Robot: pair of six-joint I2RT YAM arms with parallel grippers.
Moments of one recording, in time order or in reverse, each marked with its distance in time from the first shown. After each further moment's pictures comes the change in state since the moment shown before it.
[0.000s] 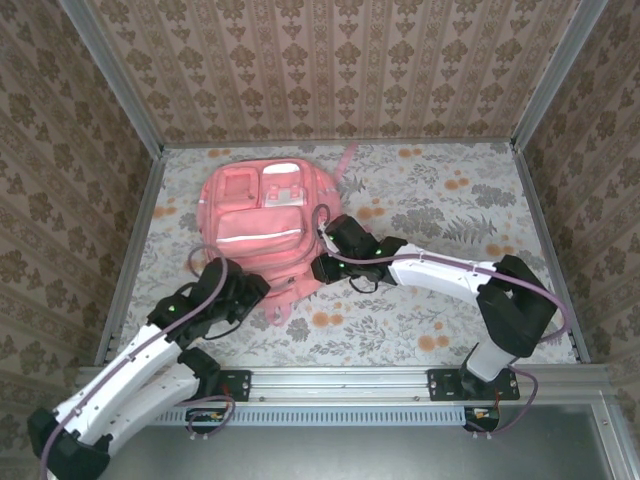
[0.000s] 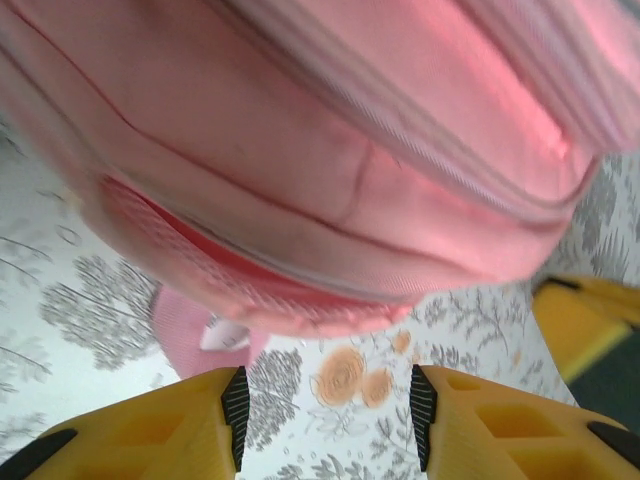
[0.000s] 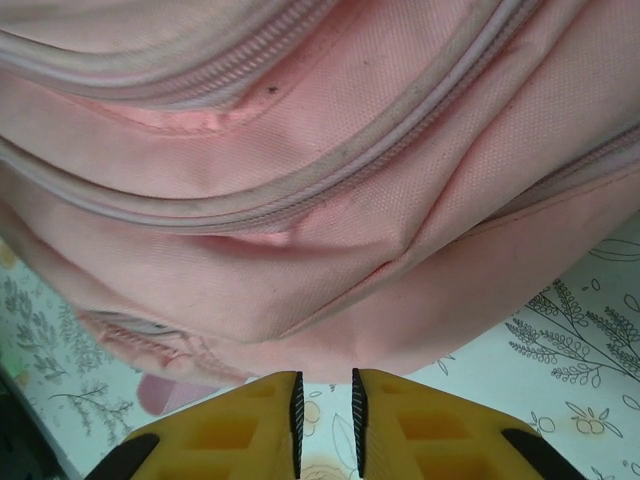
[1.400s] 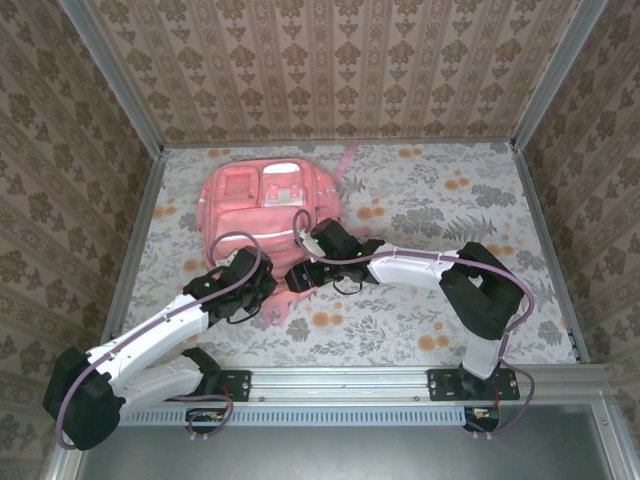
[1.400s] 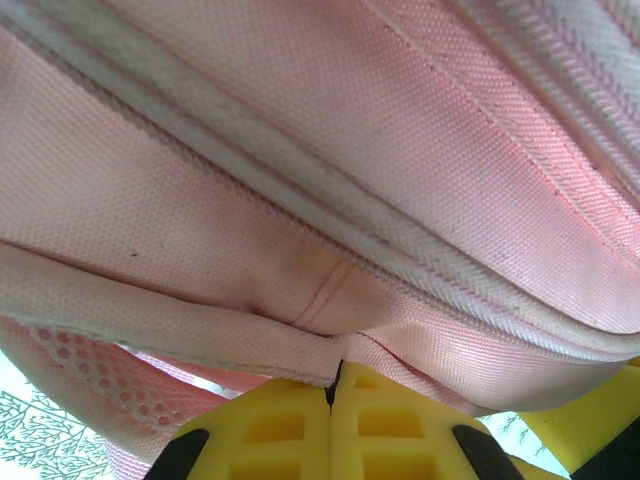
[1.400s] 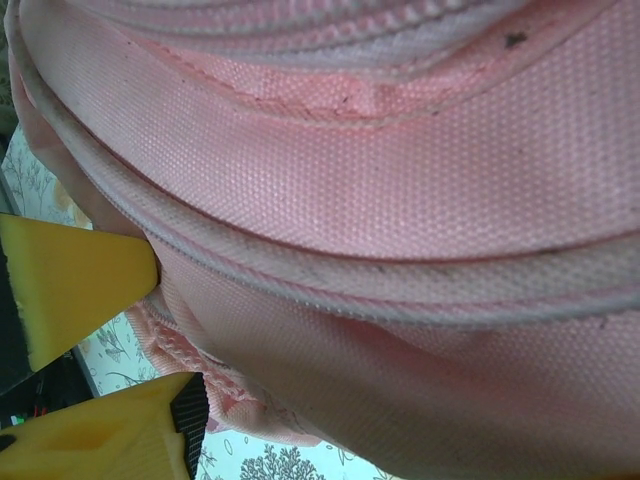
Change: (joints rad) left arm -0.018 0.289 0.021 0.174 -0.151 -0.013; right arm 0.023 0.166 0.049 0.154 -0.204 -0.027
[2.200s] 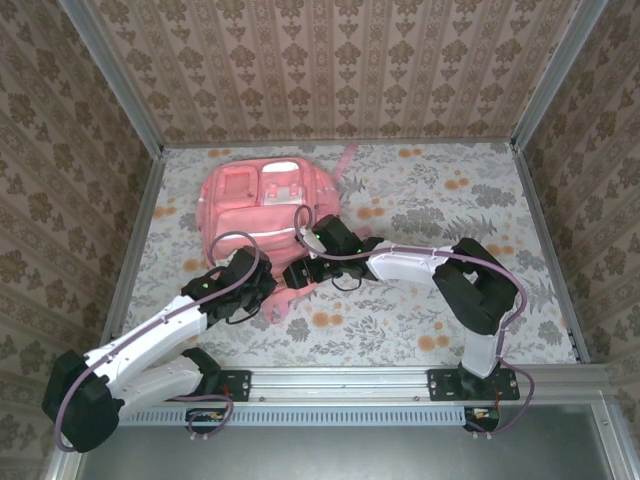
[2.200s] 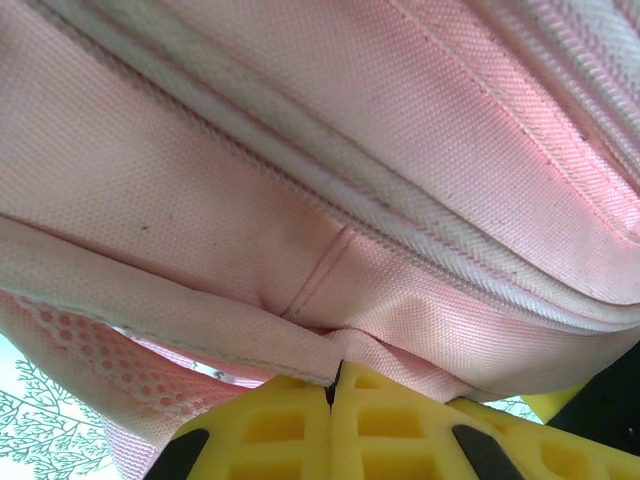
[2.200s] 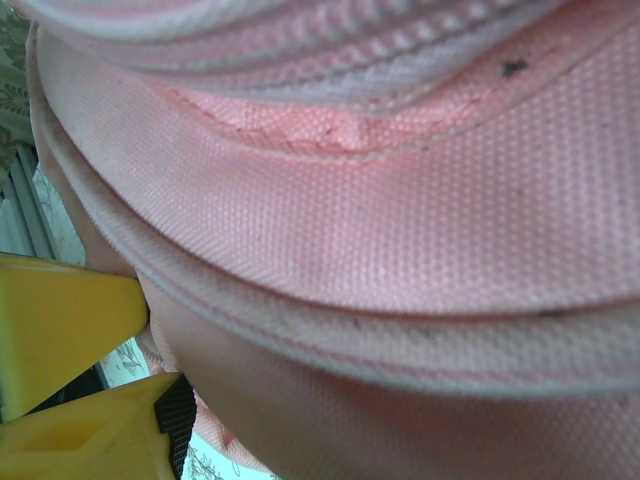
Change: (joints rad) left arm 0.000 -0.014 0.000 0.001 0.011 0.004; right arm -0.034 0.047 0.006 0.071 -0.076 0.017
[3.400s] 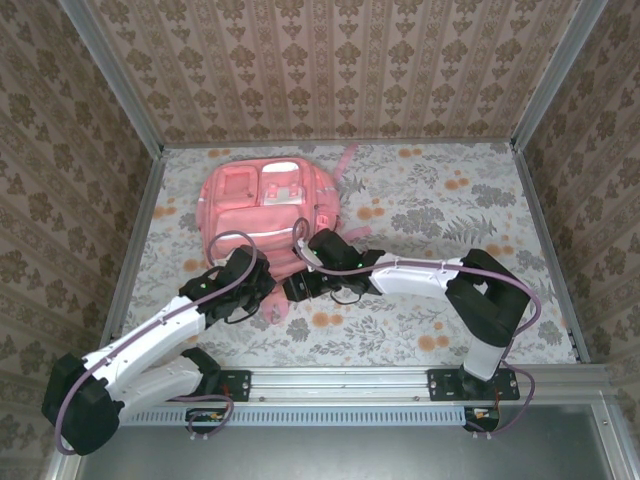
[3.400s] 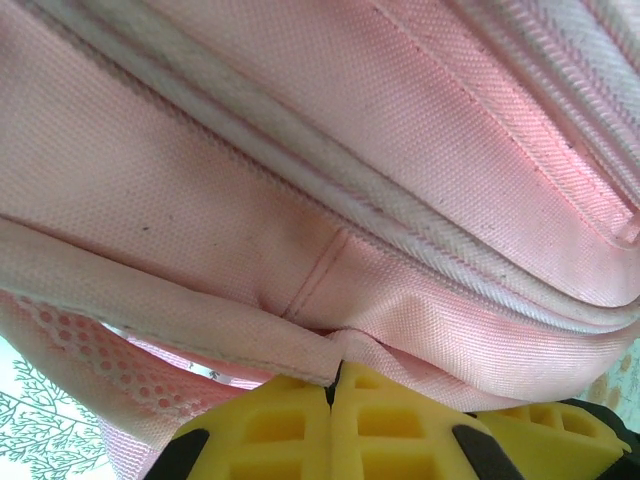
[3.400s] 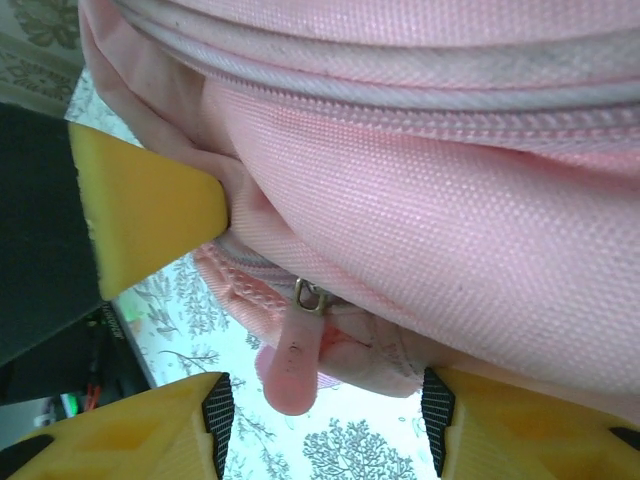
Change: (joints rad) left arm 0.019 -0.015 0.000 0.000 0.015 0.004; right arm 0.103 -0.095 -0.070 -0.016 0.092 0.063
